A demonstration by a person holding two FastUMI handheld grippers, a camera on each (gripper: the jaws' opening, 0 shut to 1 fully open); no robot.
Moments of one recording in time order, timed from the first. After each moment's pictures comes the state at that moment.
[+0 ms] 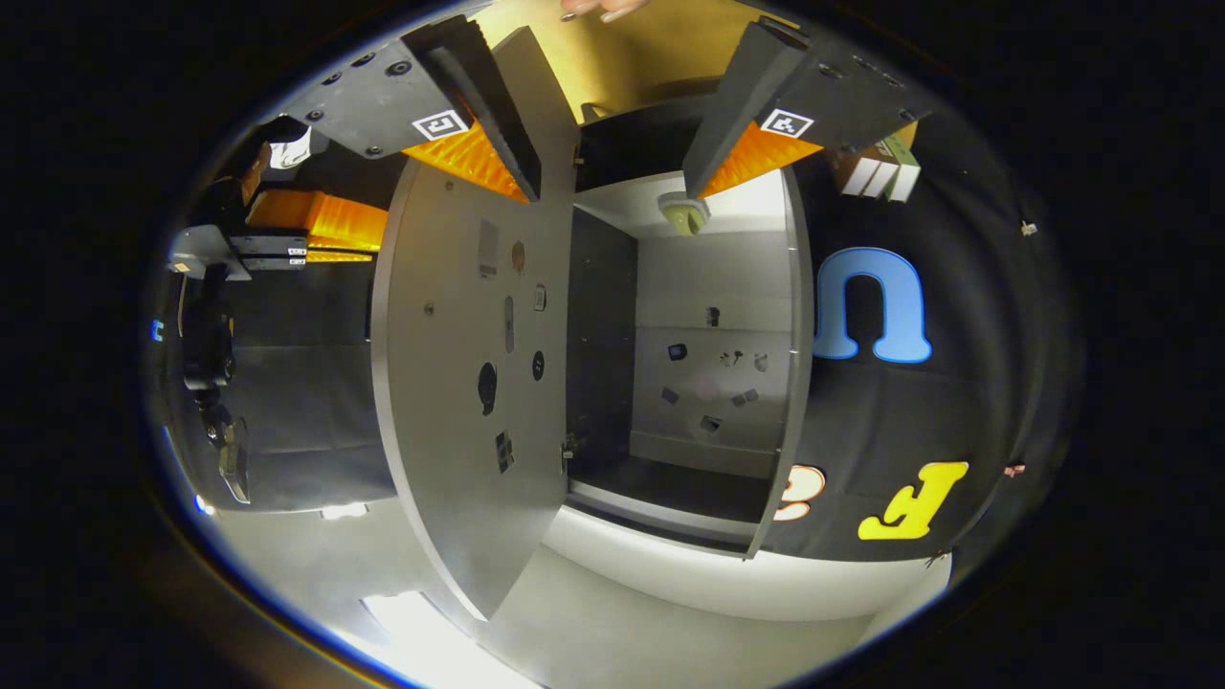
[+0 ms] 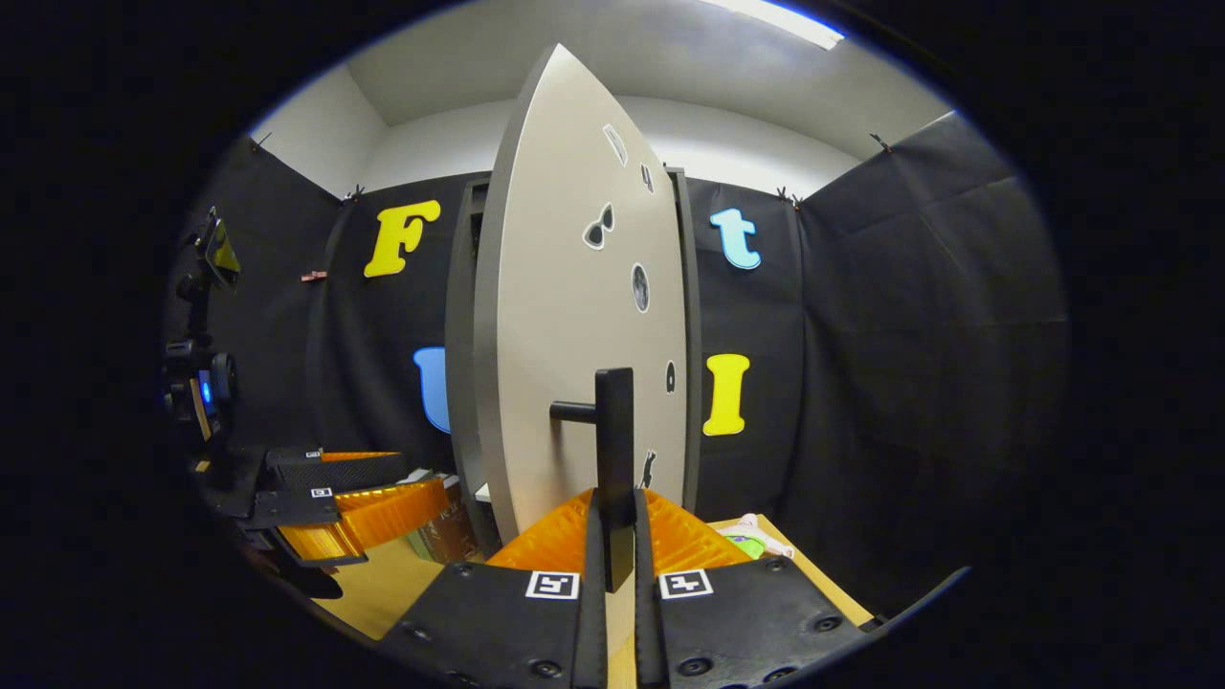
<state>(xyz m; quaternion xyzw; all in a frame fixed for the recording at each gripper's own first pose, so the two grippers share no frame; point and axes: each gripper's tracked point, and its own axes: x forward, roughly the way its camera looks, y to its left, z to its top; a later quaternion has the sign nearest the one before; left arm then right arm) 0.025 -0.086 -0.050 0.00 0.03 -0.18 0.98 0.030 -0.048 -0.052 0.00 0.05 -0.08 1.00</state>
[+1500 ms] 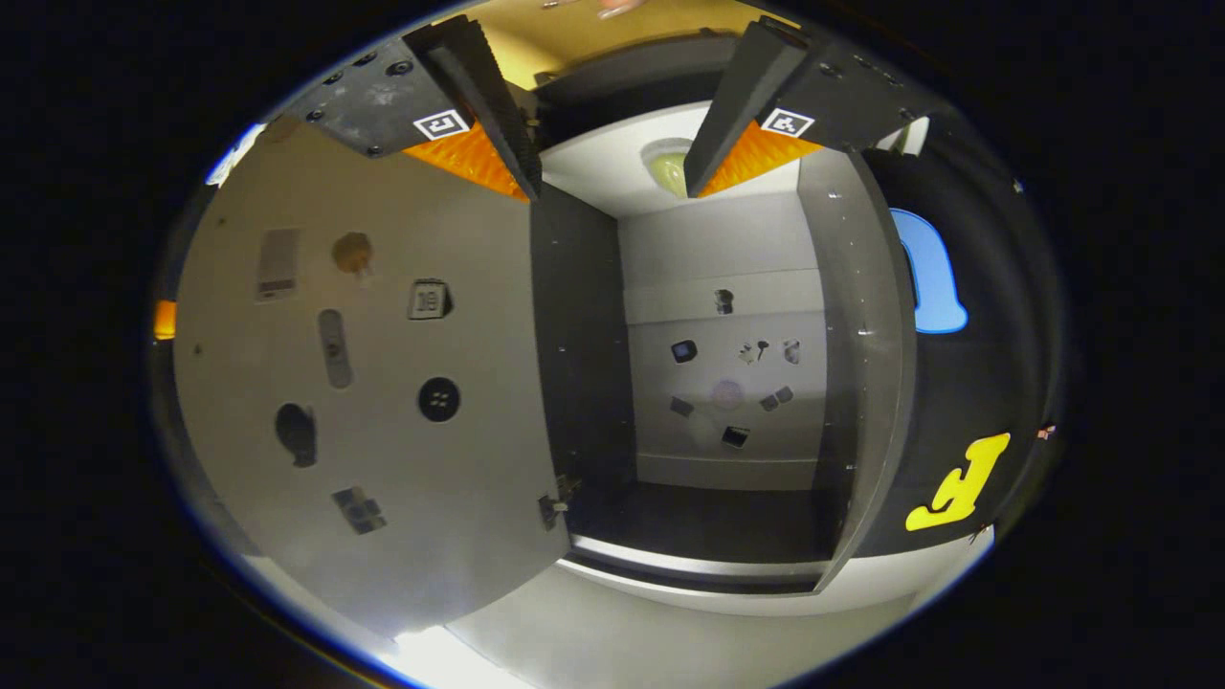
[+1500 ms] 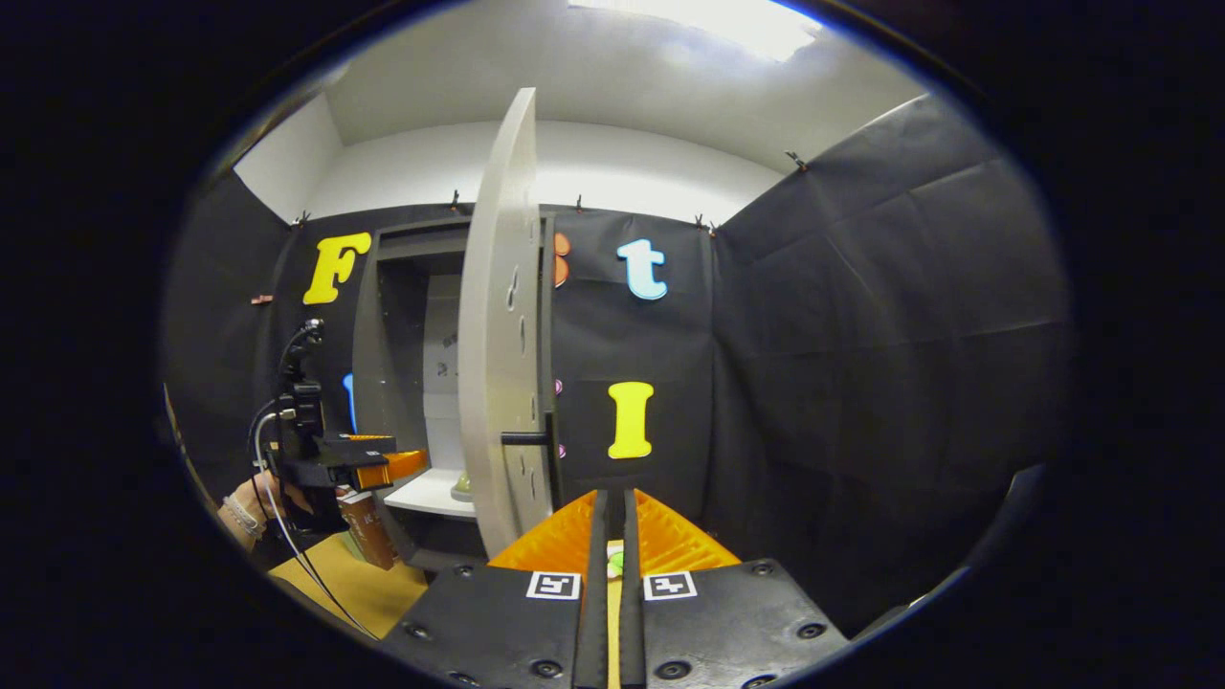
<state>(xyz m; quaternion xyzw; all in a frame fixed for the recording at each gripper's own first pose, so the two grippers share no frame) 0.197 -0.103 -0.057 0.07 0.03 -0.13 0.99 -0.105 -0.246 -0.011 0.00 -0.02 -0.18 0.98</state>
